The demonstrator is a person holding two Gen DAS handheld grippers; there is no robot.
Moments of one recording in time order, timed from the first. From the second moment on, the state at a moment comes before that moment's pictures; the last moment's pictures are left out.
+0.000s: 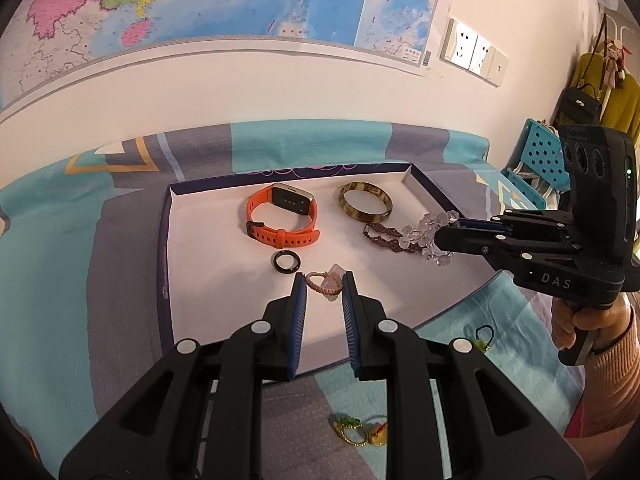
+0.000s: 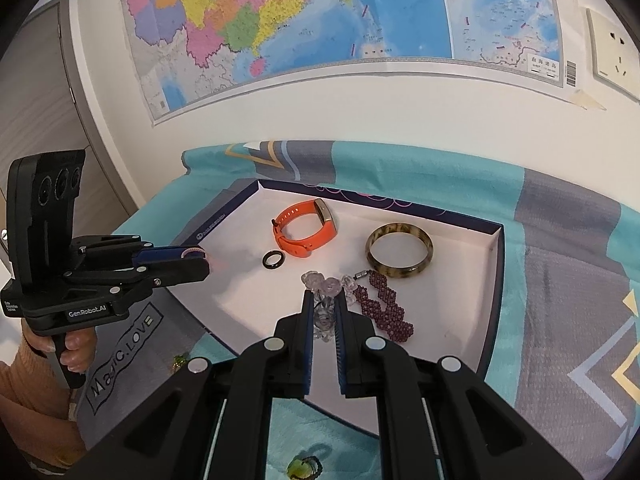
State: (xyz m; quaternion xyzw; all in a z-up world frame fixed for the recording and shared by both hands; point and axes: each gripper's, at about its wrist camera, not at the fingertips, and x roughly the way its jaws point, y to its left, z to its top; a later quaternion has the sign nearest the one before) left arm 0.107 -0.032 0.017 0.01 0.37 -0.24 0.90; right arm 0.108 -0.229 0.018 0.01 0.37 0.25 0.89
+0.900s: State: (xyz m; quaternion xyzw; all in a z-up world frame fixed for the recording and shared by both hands) left arm 0.121 -0.044 0.010 0.03 0.38 -0.23 0.89; right arm 0.122 -0.233 0.003 0.03 0.38 0.26 0.89
